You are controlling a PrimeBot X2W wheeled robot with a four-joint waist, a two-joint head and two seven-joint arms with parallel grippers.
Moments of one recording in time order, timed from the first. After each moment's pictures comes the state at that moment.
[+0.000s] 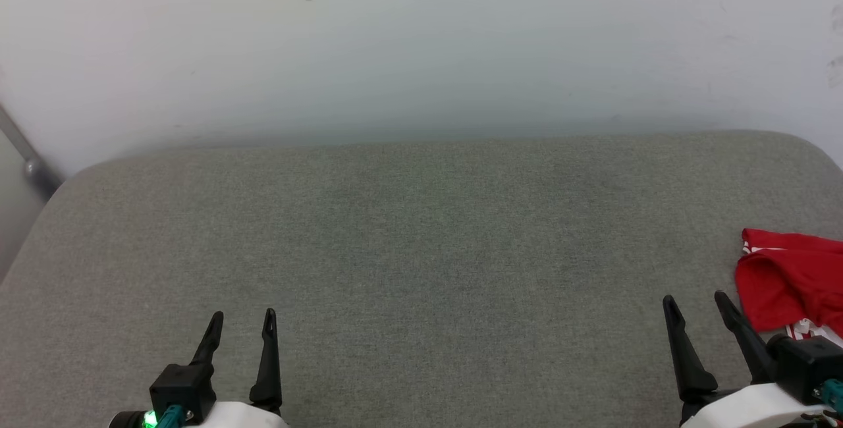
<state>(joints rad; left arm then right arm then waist) 0.05 0.26 -0.24 0.13 -0.36 0.17 -0.25 0.15 -0.06 -0.04 -0.13 0.16 0.13 0.05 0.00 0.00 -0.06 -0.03</state>
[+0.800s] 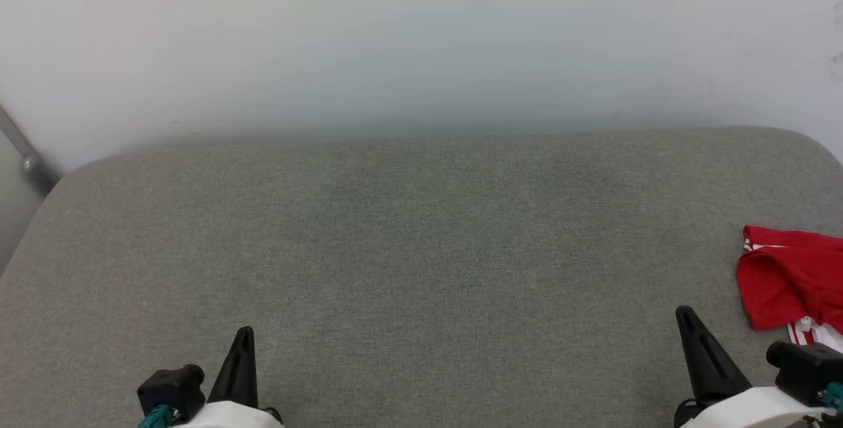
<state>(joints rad) 0.06 0.23 -0.22 0.17 -0.49 0.13 -0.22 0.16 -0.06 -0.03 -0.09 0.28 0.13 0.06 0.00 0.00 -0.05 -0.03</state>
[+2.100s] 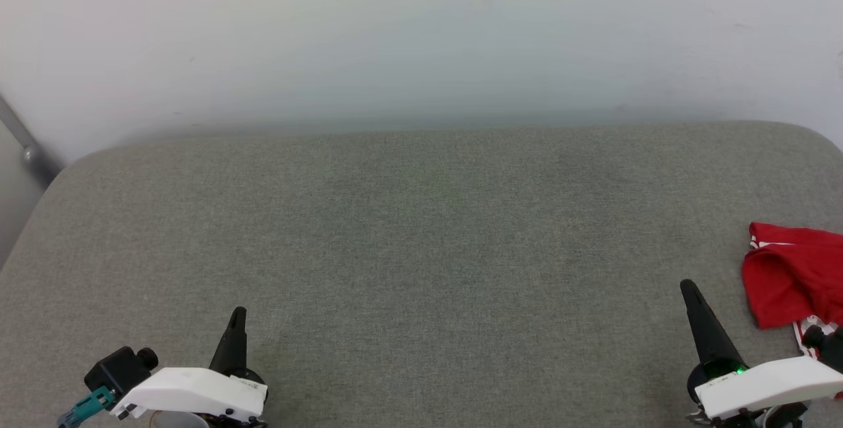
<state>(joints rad) -0.01 0.15 -0.07 0.21 -1.01 0.02 -0.07 0.04 -0.06 -0.05 0.07 0.90 0.13 0.07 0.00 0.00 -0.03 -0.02</state>
